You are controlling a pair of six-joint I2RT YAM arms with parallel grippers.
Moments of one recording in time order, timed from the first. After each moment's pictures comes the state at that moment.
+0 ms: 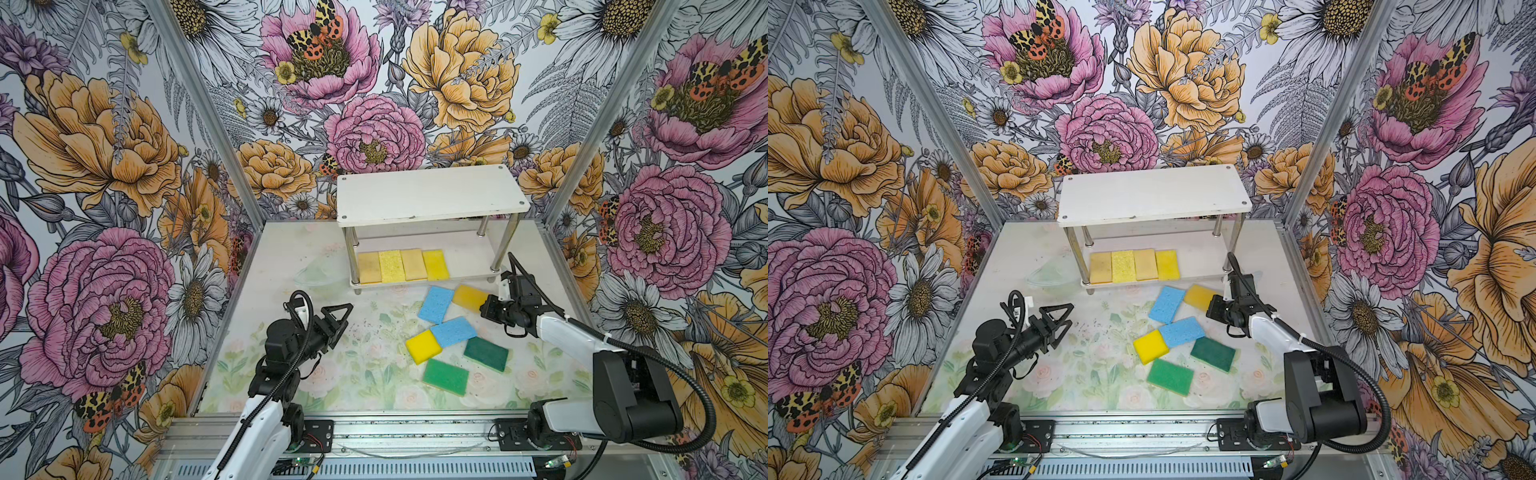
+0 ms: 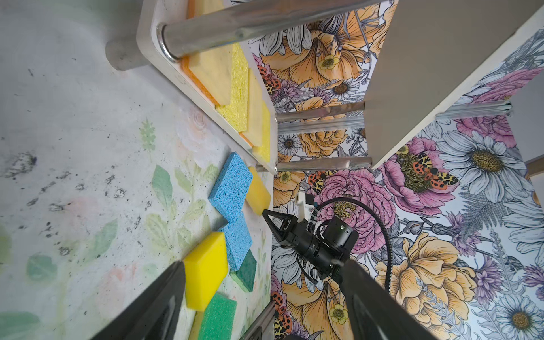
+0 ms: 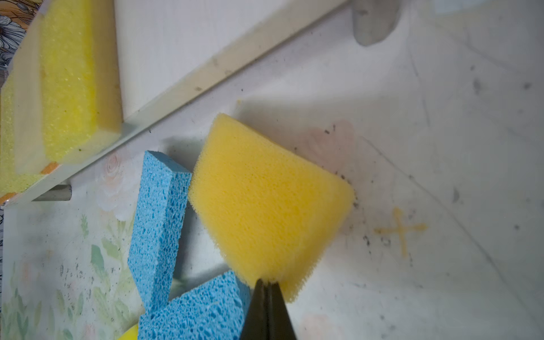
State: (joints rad) left arm -0.17 0.61 0.20 0.11 0.58 -1.26; right arm 0.11 1.32 0.62 -0.27 -0.30 0.49
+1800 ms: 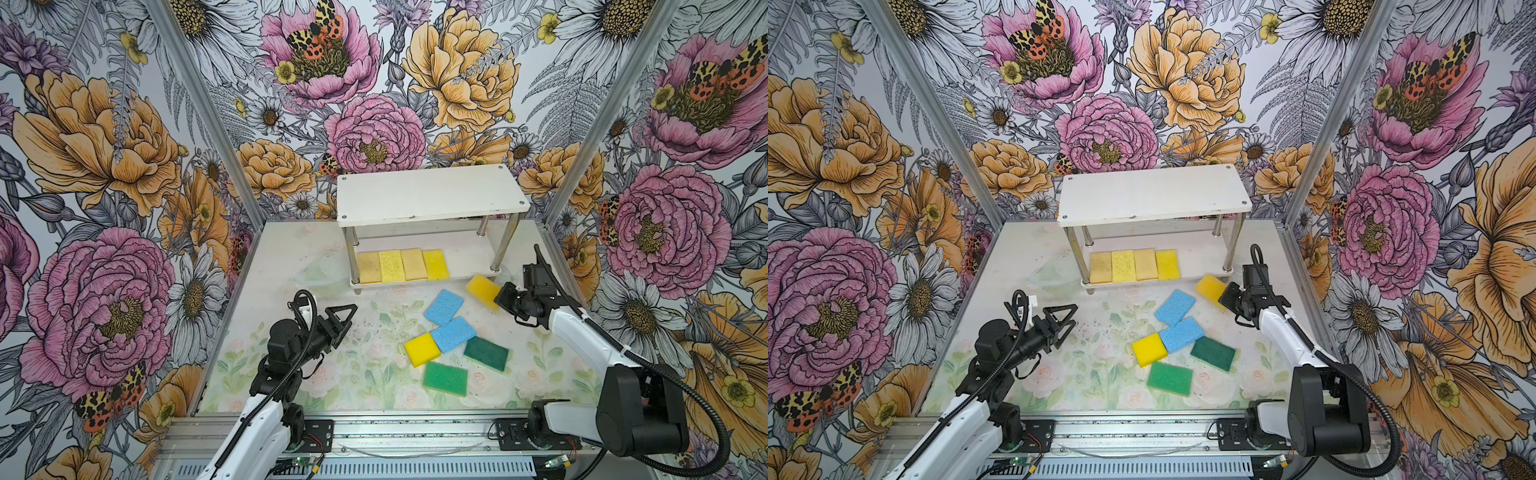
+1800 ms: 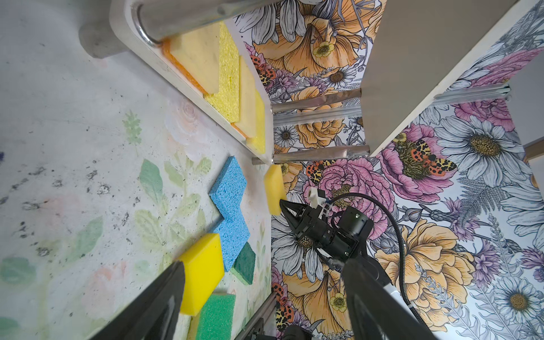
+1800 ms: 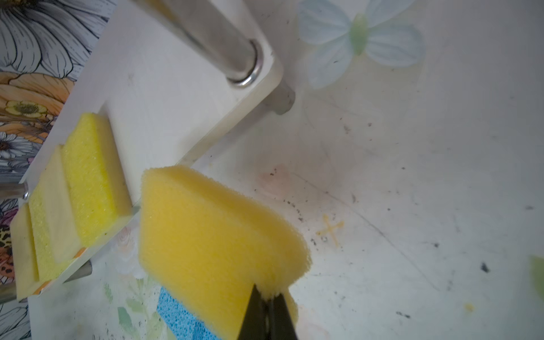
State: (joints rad) left arm -0.20 0.60 0.20 0.14 0.56 -1.26; right arm 0.07 1.29 0.77 -0.41 -0.20 0.65
